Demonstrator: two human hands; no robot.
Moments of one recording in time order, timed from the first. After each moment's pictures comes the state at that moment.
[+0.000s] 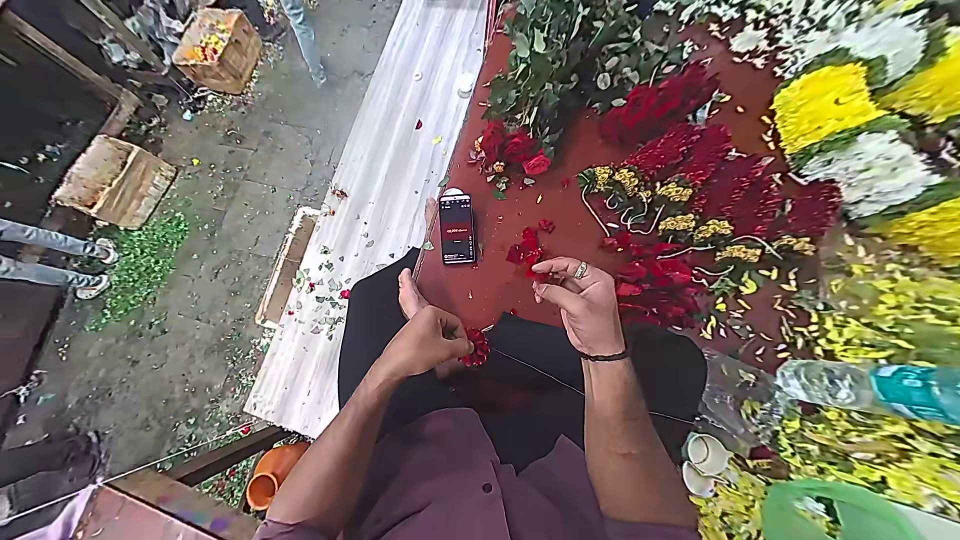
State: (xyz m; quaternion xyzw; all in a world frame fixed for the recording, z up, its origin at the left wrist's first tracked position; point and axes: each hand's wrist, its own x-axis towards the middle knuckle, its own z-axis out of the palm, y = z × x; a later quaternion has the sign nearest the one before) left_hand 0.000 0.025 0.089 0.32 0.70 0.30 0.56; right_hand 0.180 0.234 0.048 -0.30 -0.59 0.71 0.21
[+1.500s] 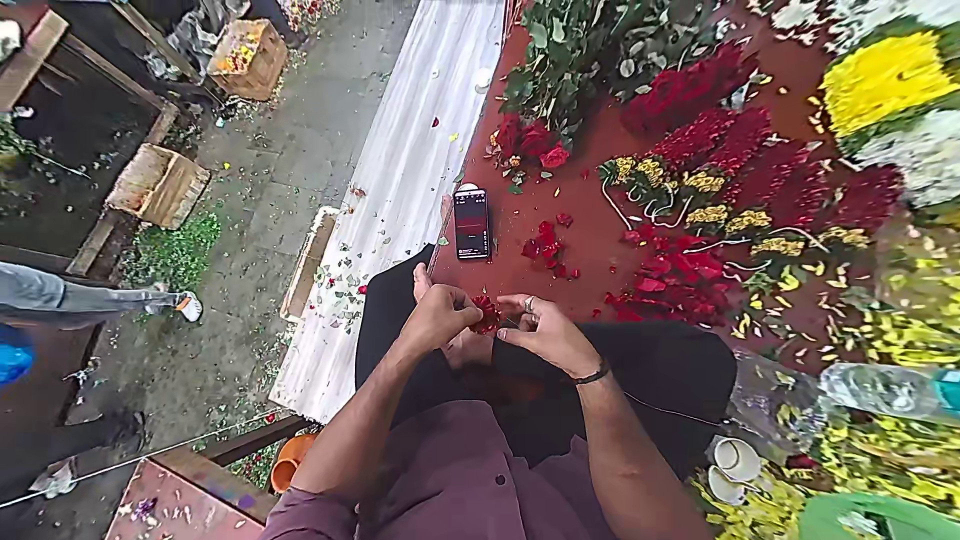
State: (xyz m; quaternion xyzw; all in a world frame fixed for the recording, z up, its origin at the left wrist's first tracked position) left_hand -0.002 0.037 0.081 0.26 0.77 0.31 0.50; right_hand 0.185 0.183 0.033 -0.28 -0.69 0.66 -0.03
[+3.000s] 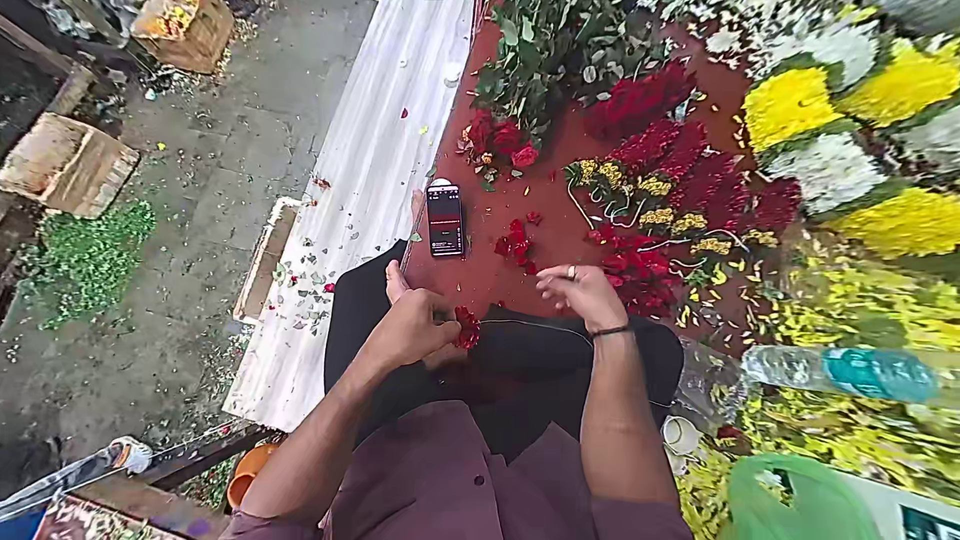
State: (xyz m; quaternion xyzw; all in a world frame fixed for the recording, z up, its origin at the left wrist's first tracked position) left_hand -0.005 0.035 0.111 0.39 0.75 0.24 0.49; right_hand 0.212 0.274 0.019 -0.45 -0.67 0.58 -0.04
